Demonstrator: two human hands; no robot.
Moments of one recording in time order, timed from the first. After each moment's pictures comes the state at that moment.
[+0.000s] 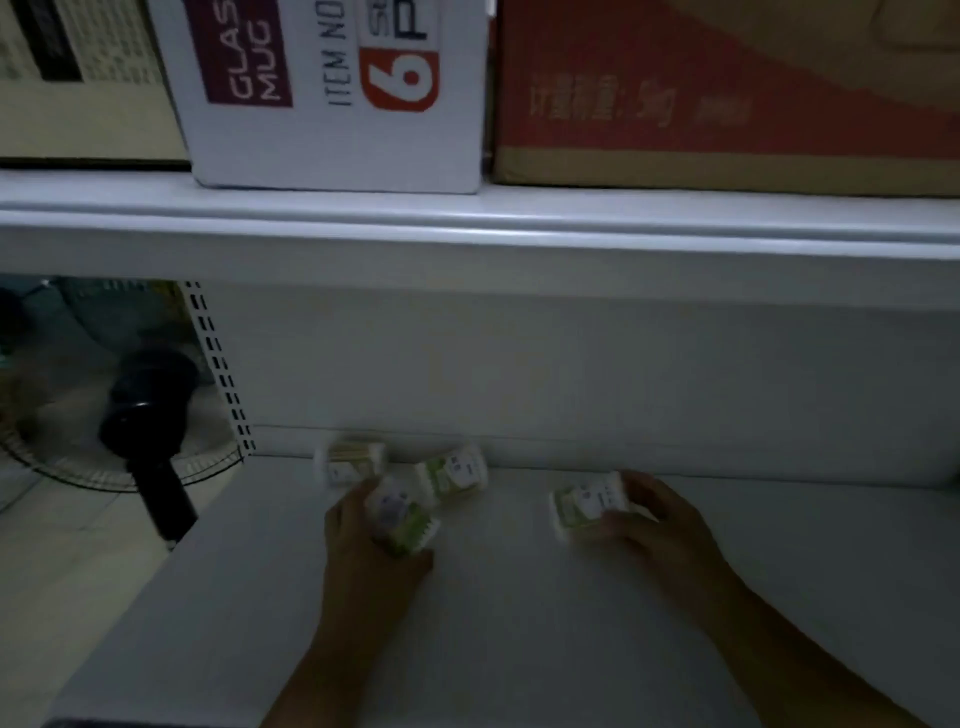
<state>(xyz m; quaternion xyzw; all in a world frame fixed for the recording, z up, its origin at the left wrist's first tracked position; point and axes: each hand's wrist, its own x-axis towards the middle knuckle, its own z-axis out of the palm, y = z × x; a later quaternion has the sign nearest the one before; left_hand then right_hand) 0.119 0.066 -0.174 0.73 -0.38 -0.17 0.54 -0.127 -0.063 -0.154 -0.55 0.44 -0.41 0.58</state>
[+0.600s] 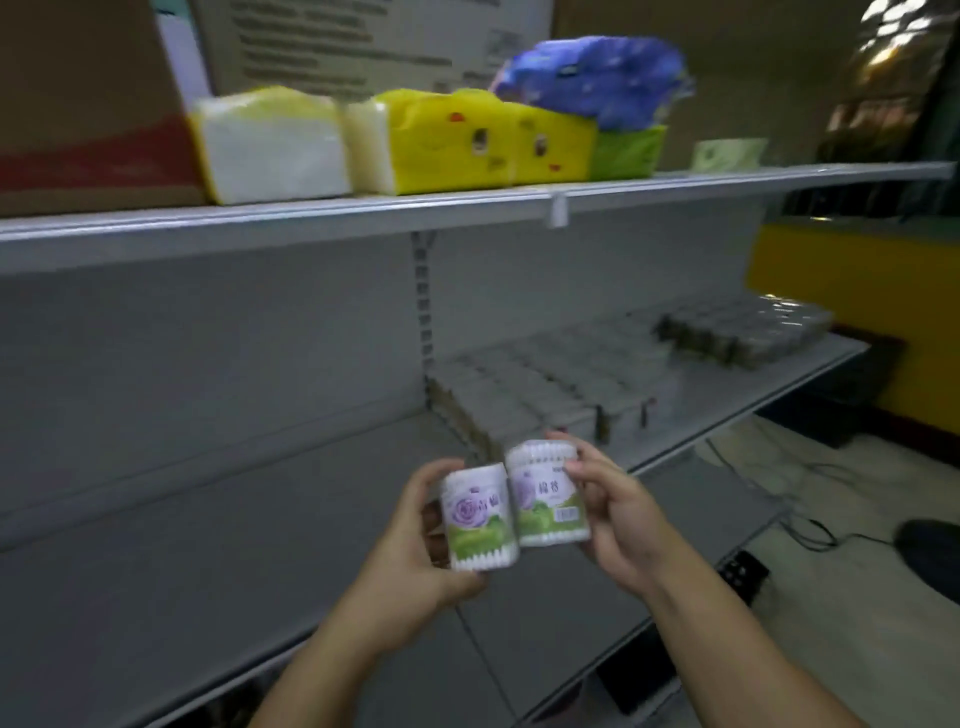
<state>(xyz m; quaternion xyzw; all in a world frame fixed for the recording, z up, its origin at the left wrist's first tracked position) -0.382 0.030 -0.109 0.38 -0.63 -0.52 0.43 -0.581 0.019 -0.099 -0.35 0.31 -0.59 0.66</state>
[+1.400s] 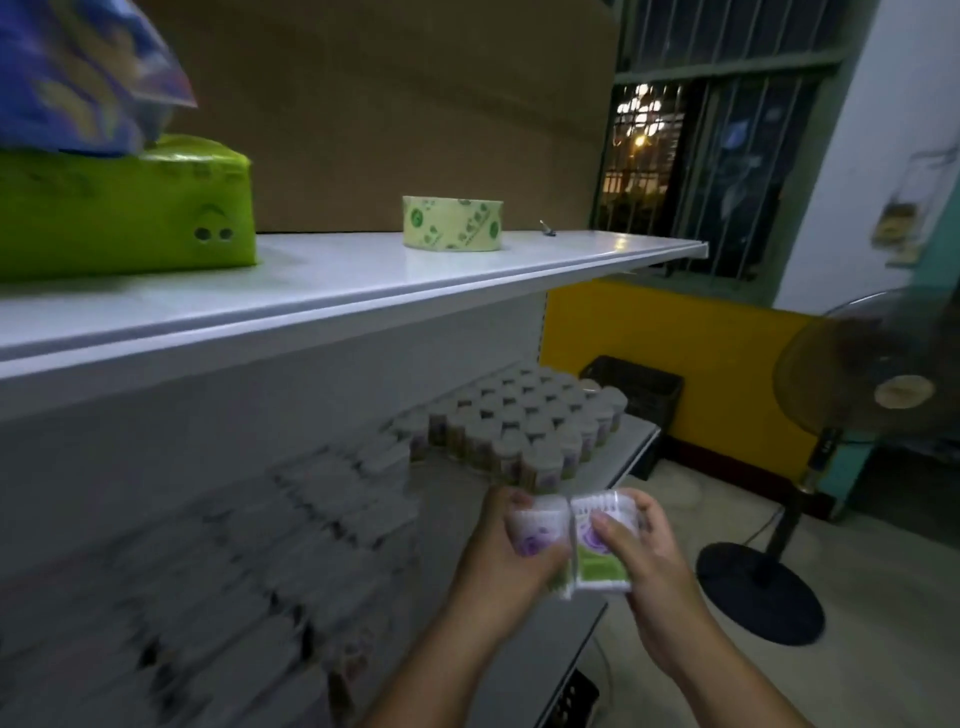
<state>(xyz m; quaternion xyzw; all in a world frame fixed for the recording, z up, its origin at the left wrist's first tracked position) -0.820 -0.199 -0.095 0.33 -0.65 -0.58 0.37 -0.942 -0.131 -0.092 -0.29 0.53 -0.72 0.34</state>
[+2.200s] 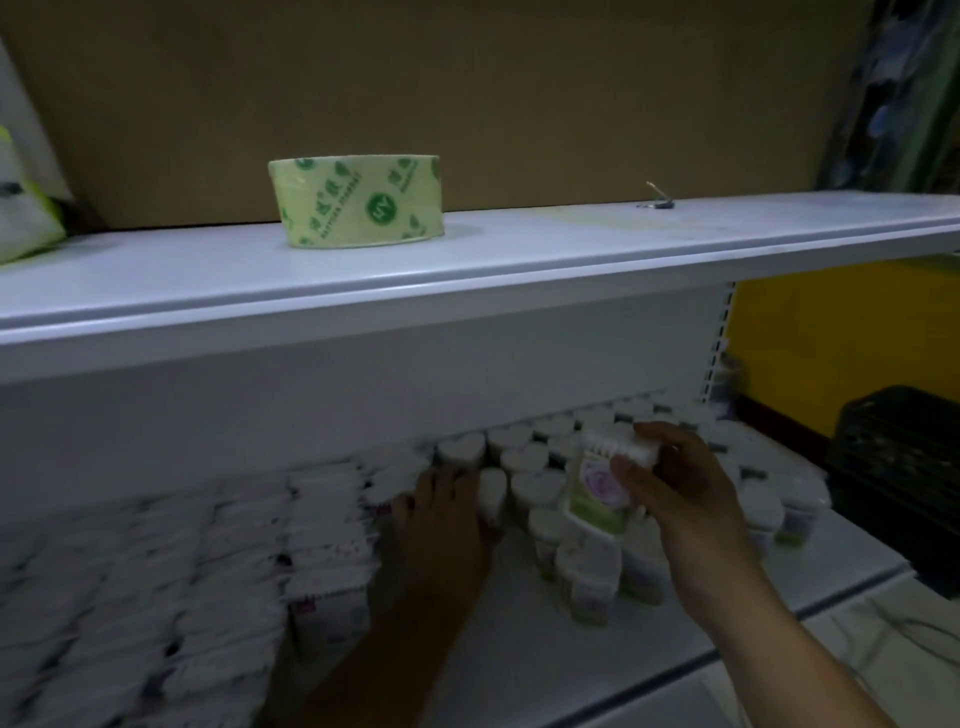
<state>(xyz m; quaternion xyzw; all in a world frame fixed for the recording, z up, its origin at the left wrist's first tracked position) -0.897 -0.356 -0.137 0.70 -0.68 0.07 0.20 -1.086 -0.312 -0.063 -0.48 0.42 -0.66 0.40</state>
